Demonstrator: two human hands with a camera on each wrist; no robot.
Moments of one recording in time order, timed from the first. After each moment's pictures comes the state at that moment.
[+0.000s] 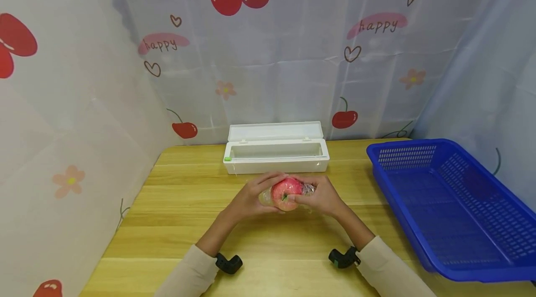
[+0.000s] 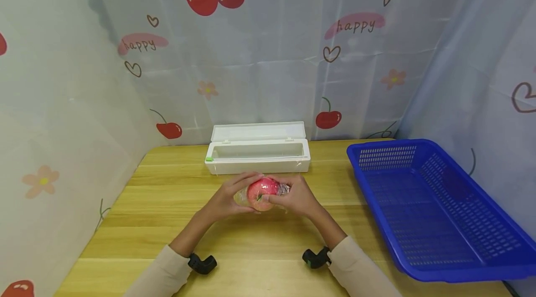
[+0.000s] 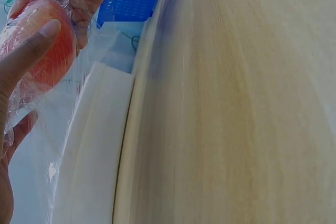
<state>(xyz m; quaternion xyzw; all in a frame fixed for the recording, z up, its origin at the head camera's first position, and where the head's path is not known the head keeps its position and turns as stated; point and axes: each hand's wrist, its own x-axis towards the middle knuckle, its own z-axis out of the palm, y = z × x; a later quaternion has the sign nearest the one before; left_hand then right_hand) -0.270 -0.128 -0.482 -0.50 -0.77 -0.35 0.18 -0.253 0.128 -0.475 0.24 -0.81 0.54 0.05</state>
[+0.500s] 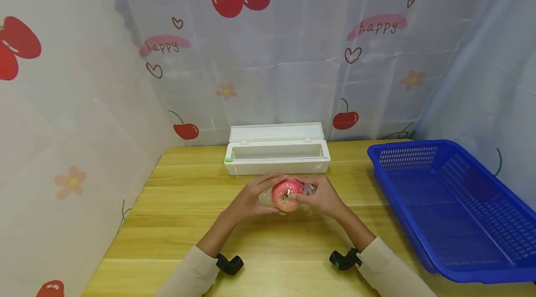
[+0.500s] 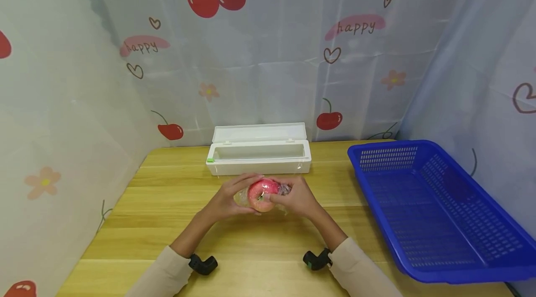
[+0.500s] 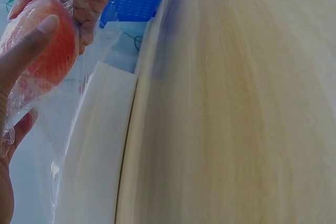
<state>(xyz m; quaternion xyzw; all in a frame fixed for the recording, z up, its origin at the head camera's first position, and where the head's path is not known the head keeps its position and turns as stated) -0.270 -0.128 -0.479 -0.51 -0.76 -0.37 0.17 -0.254 0.127 -0.477 0.22 -0.79 0.57 0.00</state>
